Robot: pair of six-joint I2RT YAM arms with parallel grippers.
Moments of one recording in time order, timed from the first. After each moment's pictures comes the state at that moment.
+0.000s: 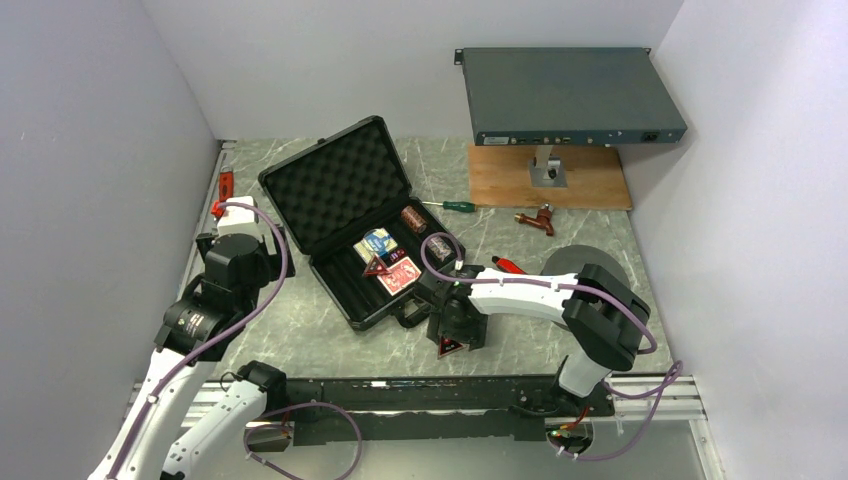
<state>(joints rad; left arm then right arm) -0.38 0.64 0.93 -0.79 -0.52 -0.25 1.03 1.63 0.94 -0.83 0.15 1.24</state>
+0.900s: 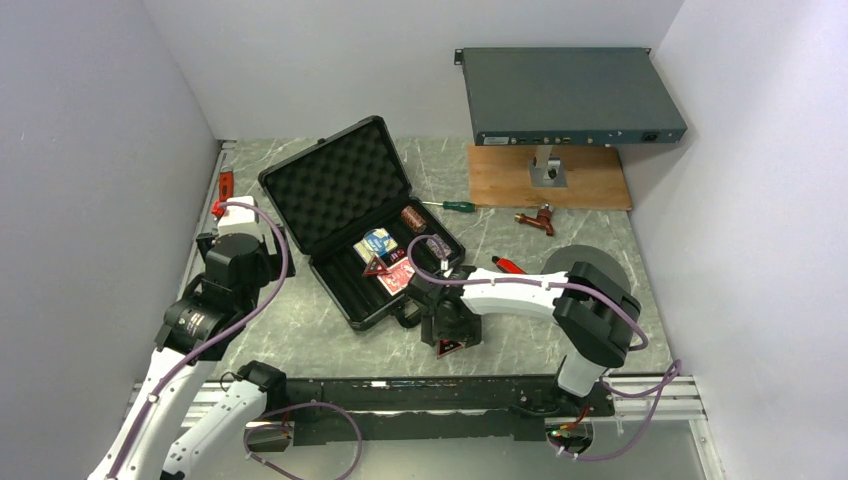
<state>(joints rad) -0.38 0.64 0.93 -0.79 -0.52 -0.25 1.05 1.66 0.97 -0.79 0.15 1.12</state>
